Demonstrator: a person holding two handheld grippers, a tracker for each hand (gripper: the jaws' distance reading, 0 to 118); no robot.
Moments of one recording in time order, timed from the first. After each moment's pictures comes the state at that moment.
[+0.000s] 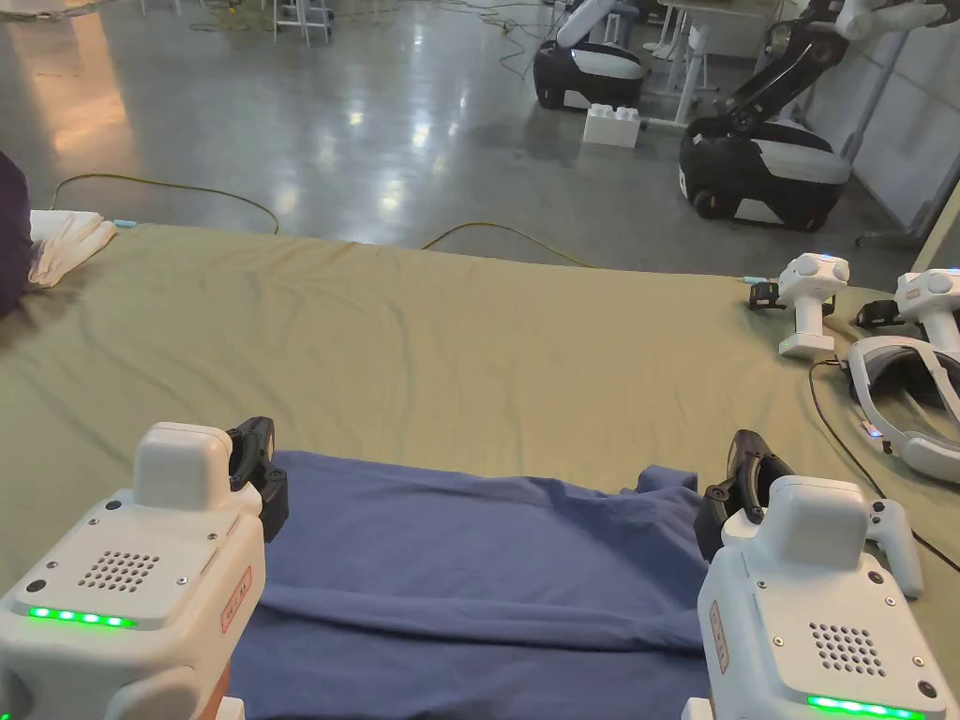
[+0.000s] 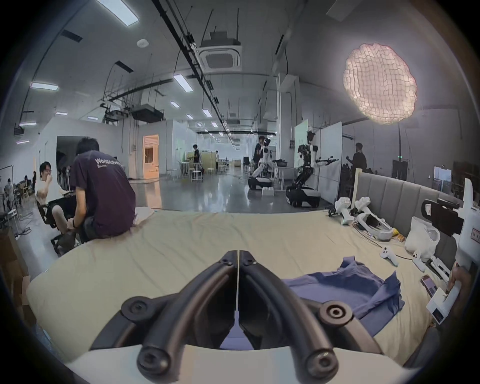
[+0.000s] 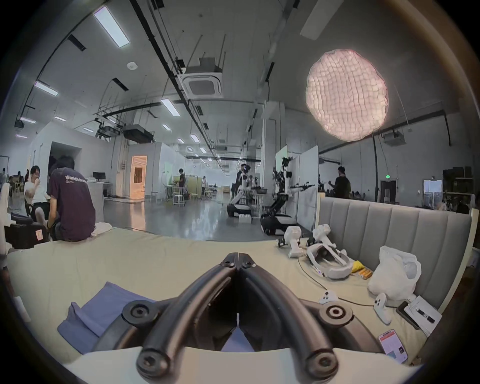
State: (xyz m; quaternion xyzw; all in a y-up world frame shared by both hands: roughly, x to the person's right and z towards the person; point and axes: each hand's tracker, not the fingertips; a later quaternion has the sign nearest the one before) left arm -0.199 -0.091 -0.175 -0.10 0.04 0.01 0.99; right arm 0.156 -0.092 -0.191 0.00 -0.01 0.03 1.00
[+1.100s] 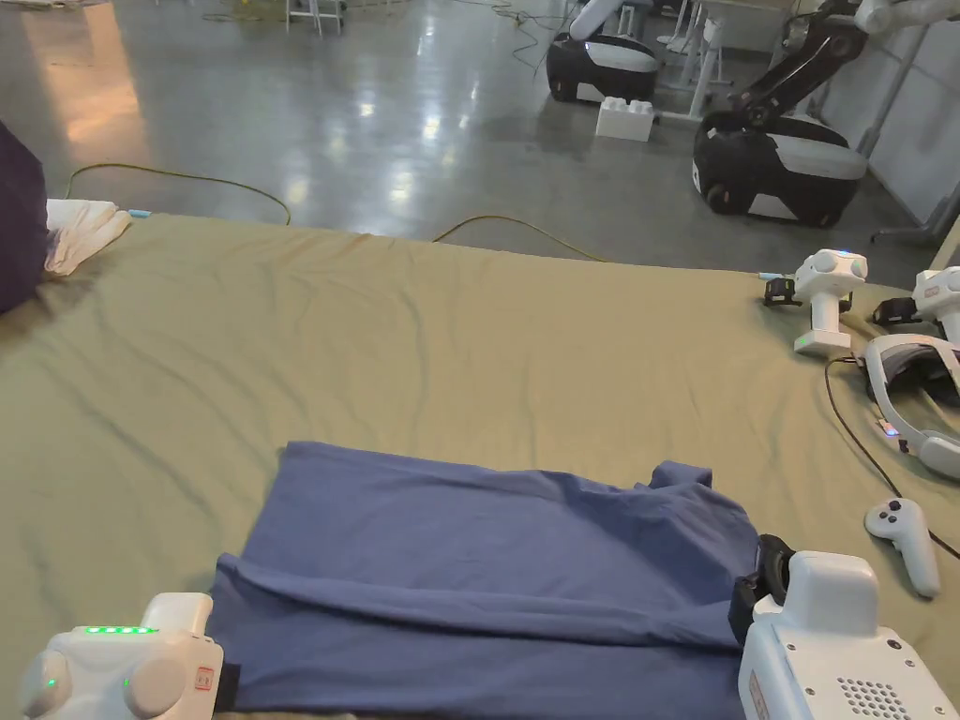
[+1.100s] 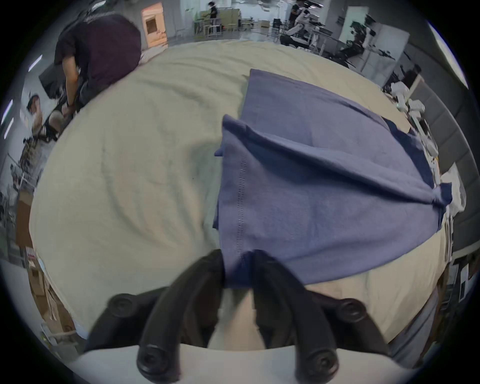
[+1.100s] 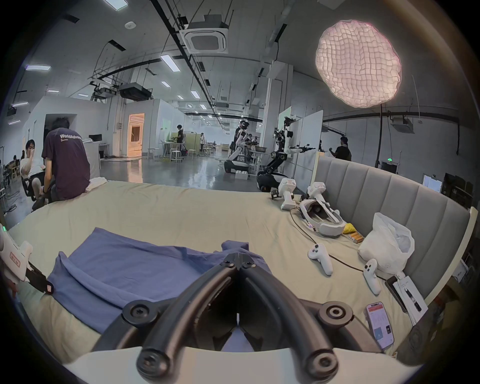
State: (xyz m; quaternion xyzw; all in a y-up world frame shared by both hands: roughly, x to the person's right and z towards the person) left arm -0.265 -0.256 -0.206 -0.55 0.08 0.05 0.83; right arm 0.191 -0.148 -0.190 -0.15 -0.03 0.06 0.99
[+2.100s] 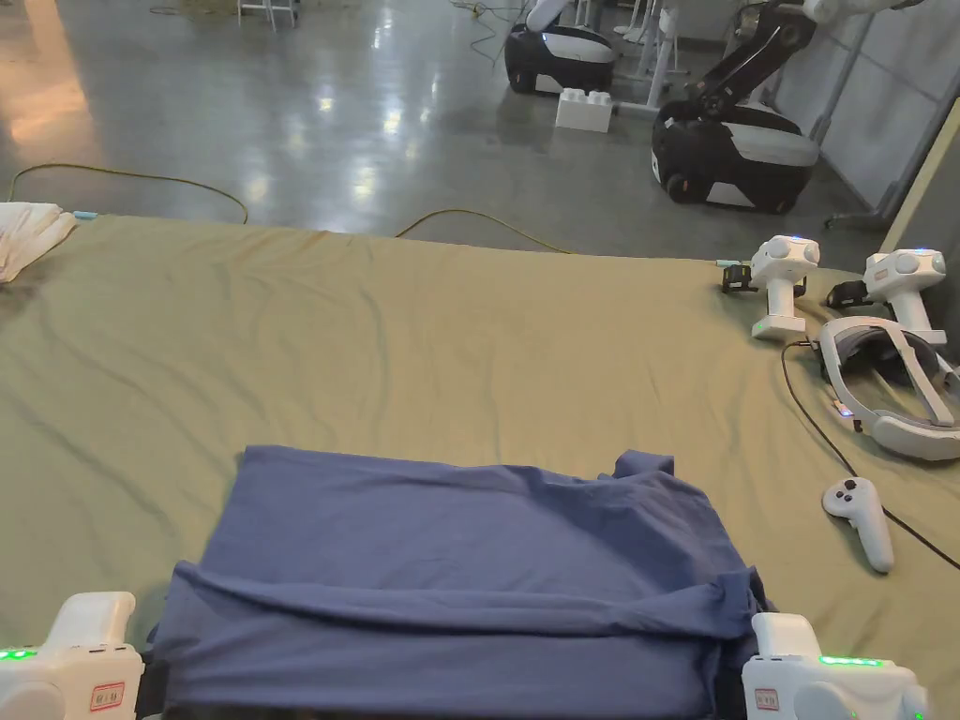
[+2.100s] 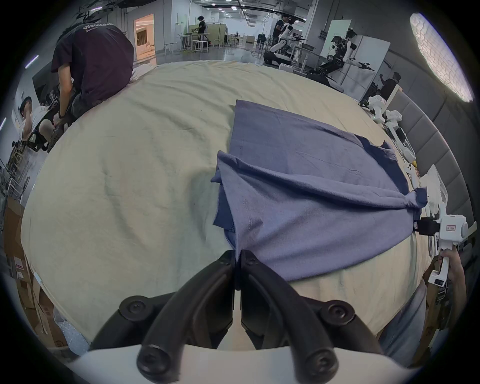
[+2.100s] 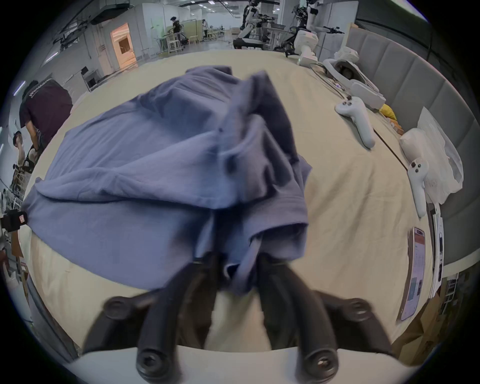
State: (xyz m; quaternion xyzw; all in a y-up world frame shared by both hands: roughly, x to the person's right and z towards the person) left arm -0.279 -0.219 -0.183 -0.50 0.03 0.08 0.86; right arm 0.287 -0.268 -0.259 -0.51 0.01 0.02 0.86
